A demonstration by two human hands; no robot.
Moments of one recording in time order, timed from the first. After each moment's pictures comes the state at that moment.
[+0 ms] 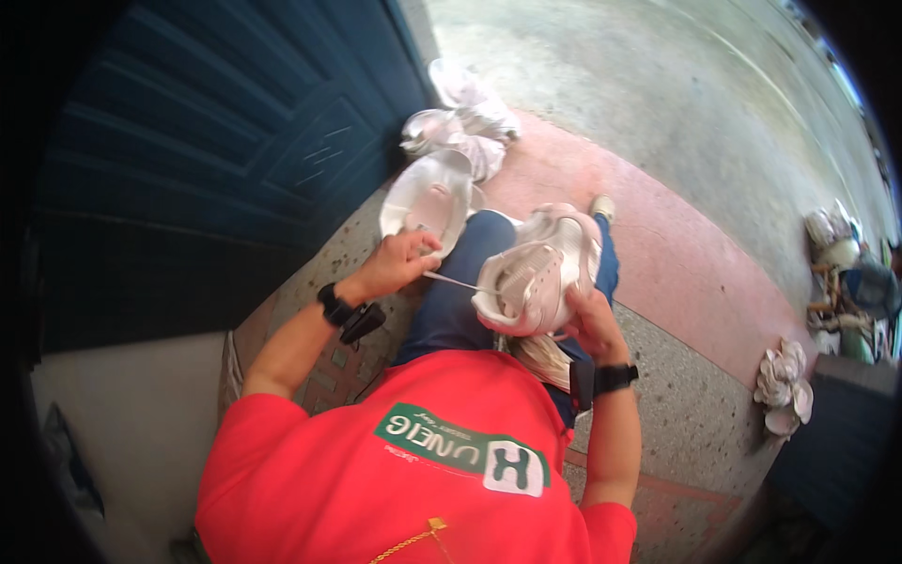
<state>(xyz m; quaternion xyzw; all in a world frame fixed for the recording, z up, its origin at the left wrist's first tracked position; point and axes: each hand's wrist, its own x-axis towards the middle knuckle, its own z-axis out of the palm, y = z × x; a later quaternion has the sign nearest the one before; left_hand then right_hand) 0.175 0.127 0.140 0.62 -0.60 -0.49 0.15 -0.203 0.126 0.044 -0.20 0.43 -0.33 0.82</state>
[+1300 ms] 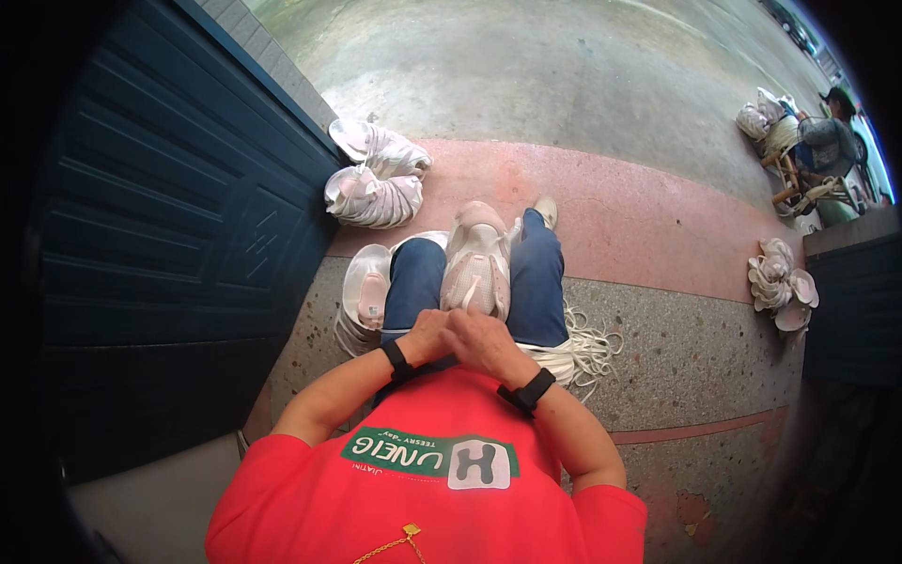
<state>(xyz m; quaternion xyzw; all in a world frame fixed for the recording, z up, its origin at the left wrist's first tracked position) 0.022 0.149 0.013 0.39 -0.87 -0.30 0.02 -0.162 0.182 0.080 -0.76 0.49 -0.23 0.36</state>
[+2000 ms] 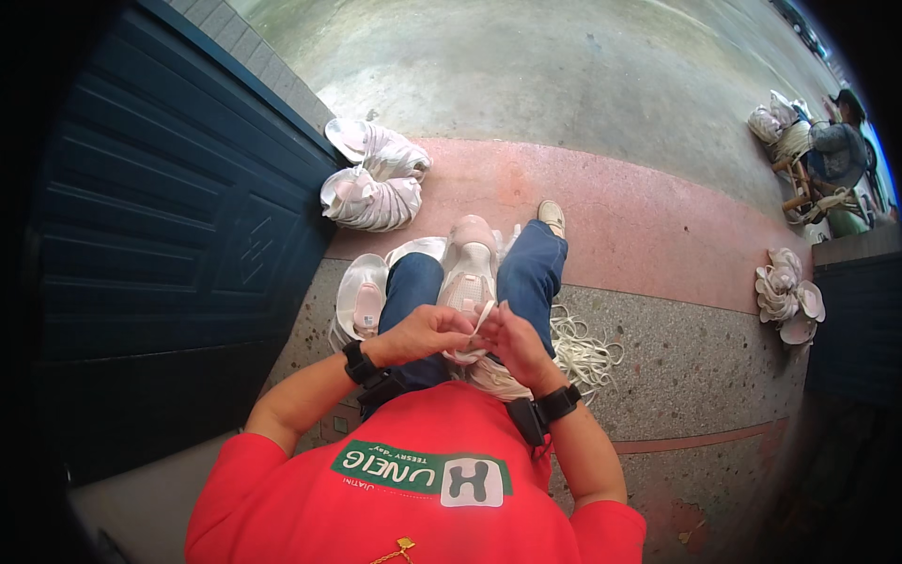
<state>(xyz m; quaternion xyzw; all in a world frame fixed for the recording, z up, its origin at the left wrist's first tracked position) -0.006 0.087 0.088 0.38 -0.47 -0.79 0.10 -0.235 0.138 0.044 -0.06 0.37 -0.41 0.83</state>
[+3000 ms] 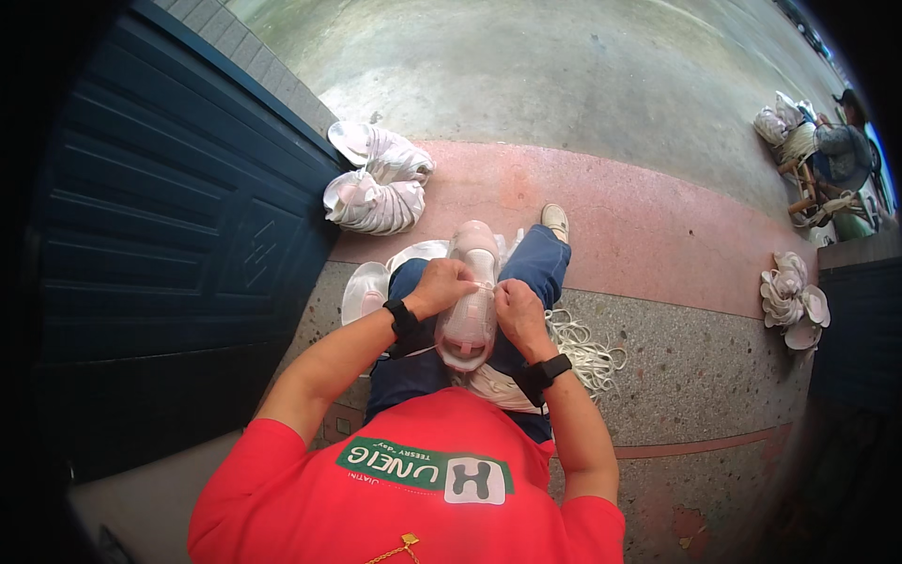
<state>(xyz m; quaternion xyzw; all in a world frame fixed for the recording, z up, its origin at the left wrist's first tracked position) -0.046 0.005 0.013 0.54 -0.72 -0.40 0.14 -0.244 0.079 -0.003 -0.58 0.68 -0.28 0.36</state>
